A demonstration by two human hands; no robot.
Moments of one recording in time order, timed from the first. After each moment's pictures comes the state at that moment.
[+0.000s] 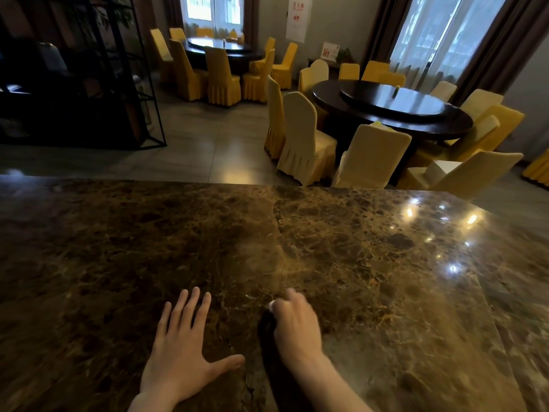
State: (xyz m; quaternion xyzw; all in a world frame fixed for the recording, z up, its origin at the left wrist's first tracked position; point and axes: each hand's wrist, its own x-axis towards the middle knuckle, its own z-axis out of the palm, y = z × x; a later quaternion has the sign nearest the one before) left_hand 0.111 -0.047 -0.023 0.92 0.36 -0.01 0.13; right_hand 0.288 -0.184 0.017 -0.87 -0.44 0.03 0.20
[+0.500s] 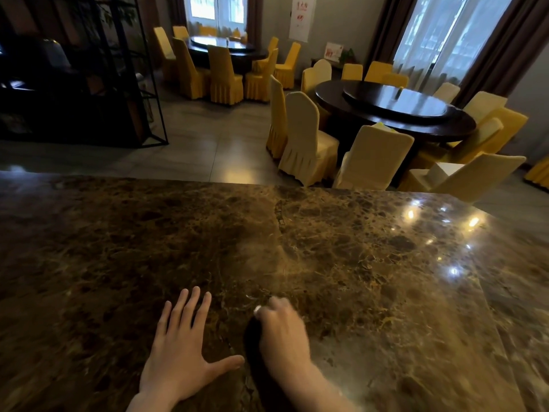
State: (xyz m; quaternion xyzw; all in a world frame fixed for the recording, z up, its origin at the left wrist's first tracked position) left_hand 0.112 -0.048 -0.023 0.92 0.36 -0.02 0.12; right_hand 0.270 -0.178 0.015 -0.85 -0.49 0.02 0.20
